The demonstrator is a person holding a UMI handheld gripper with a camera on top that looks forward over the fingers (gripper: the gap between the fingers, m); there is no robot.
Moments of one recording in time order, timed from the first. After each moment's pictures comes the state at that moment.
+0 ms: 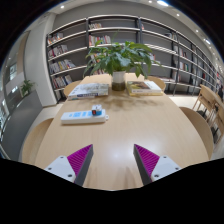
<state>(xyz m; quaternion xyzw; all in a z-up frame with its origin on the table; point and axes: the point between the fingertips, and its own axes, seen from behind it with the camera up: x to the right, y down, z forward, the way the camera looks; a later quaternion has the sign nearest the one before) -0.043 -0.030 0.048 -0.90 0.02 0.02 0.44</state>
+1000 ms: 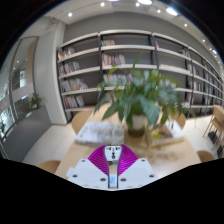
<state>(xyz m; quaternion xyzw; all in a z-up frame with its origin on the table) -0.088 0.187 0.161 -0.84 -0.03 0.07 0.53</state>
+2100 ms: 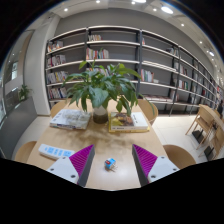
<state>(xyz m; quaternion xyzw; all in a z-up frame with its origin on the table) 0.077 0.109 0.142 -0.86 0.00 -0.01 0.50</state>
